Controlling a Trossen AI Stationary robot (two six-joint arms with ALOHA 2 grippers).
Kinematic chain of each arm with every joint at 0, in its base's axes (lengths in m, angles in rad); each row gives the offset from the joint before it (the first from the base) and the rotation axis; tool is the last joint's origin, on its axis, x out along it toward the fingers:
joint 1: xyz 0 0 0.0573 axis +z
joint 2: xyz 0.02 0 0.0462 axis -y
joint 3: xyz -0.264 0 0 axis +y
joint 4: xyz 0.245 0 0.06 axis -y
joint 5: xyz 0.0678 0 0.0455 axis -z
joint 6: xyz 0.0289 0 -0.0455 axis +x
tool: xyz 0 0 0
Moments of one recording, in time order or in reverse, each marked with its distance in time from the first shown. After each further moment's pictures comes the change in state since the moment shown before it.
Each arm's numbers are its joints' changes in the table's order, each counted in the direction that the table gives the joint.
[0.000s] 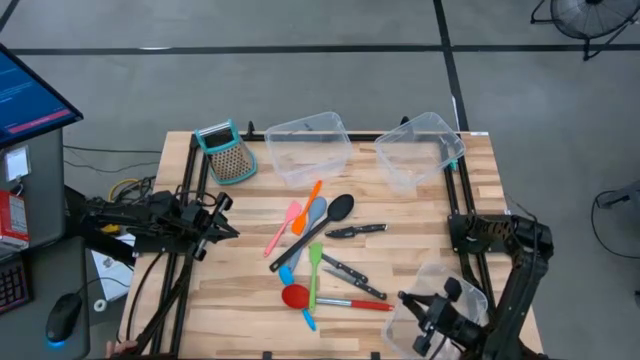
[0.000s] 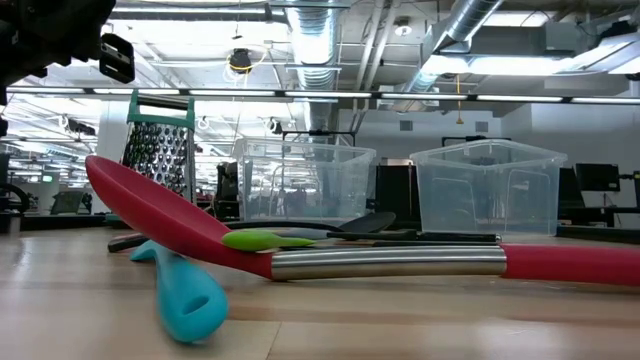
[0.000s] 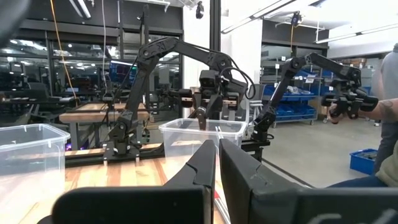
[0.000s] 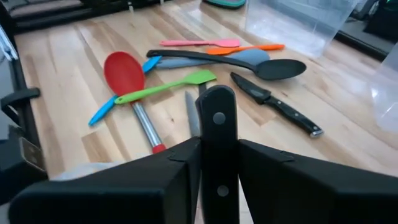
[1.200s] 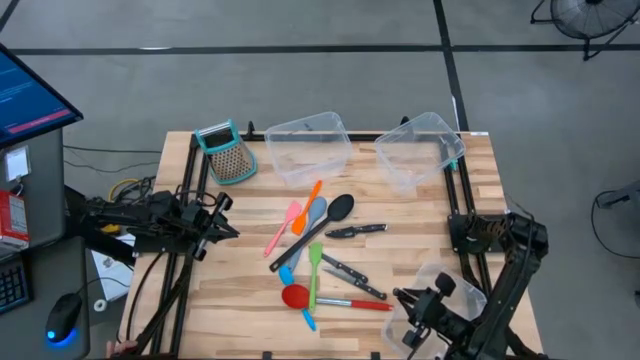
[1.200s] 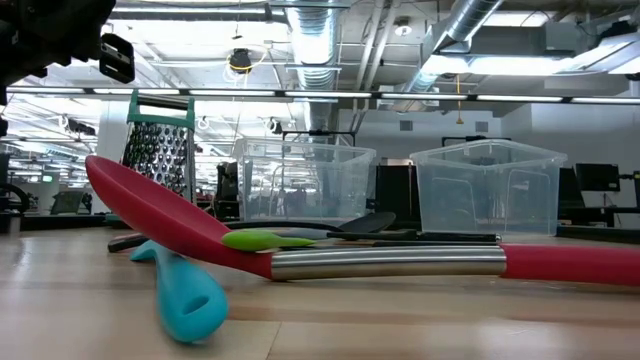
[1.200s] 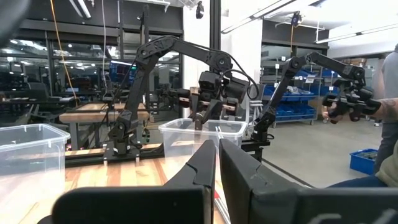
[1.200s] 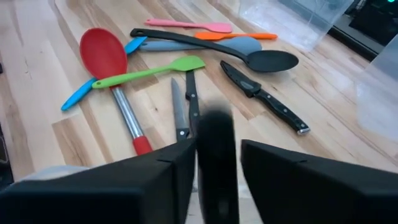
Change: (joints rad) left arm 0.000 0.000 0.000 0.000 0.000 0.000; right arm -0.075 0.006 0.000 0.043 -0.073 -0.150
